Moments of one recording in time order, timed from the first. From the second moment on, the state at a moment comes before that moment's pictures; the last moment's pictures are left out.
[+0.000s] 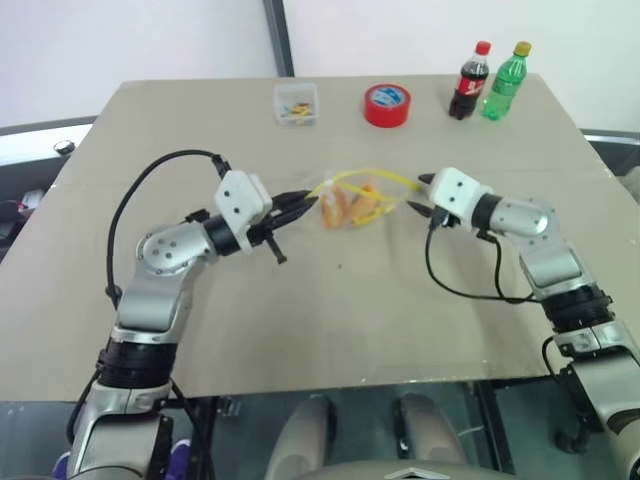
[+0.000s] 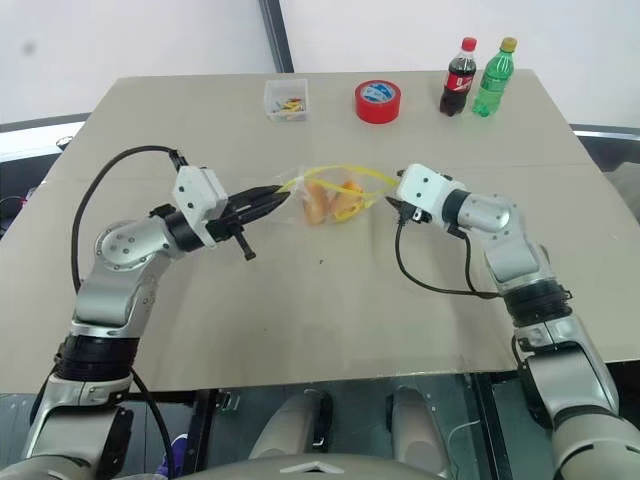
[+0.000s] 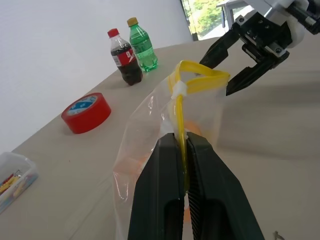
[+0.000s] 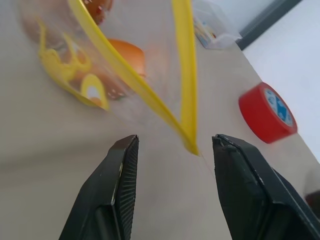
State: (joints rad) left arm -0.41 0.62 0.03 -0.12 -0.29 0.08 -0.87; right arm -0.70 -0.53 0.21 0.25 -0.09 -0.01 0.78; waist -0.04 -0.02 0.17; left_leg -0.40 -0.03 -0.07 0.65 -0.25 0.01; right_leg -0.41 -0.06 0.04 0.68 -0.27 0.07
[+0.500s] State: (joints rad) left arm -0.37 0.62 0.01 -0.12 -0.24 0.00 -0.90; right arm -0.70 -0.53 0.20 0.24 -0.04 -0.01 0.82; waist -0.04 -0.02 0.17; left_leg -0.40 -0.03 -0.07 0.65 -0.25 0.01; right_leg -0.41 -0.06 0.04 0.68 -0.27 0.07
